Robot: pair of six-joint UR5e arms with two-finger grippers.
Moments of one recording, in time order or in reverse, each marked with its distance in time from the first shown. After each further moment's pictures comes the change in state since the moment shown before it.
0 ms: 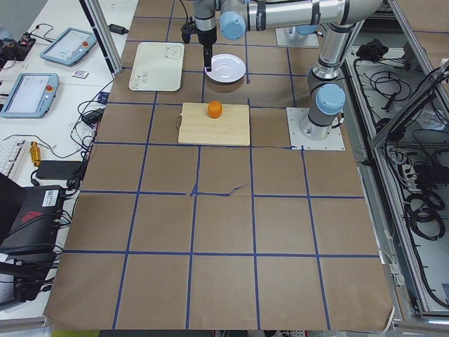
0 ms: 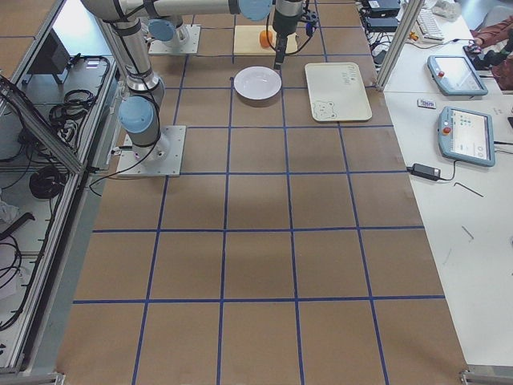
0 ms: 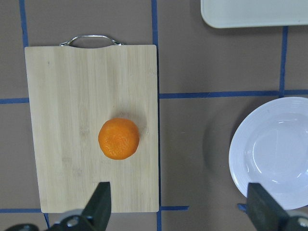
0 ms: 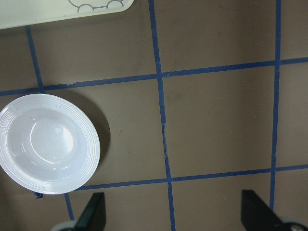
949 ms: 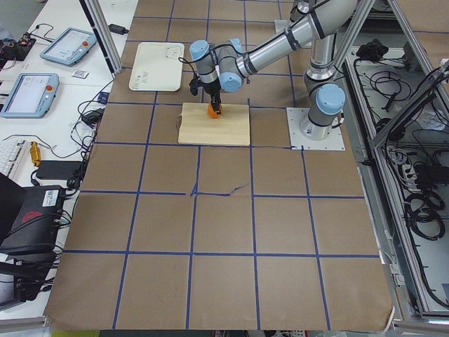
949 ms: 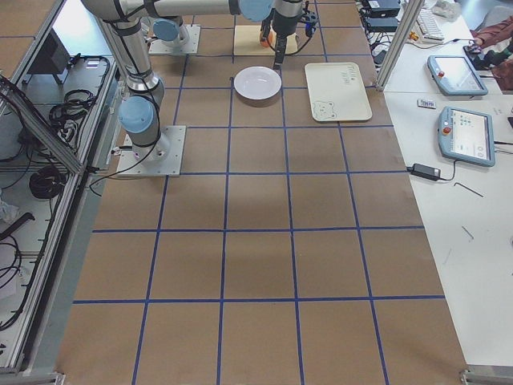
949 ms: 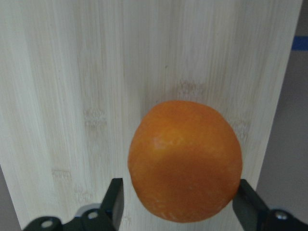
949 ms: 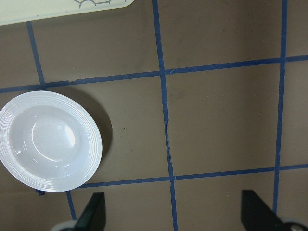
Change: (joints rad) left arm 0.056 -0.151 -0.214 0.226 0.119 0.041; right arm 0.001 0.008 0.007 0.001 0.009 -0.002
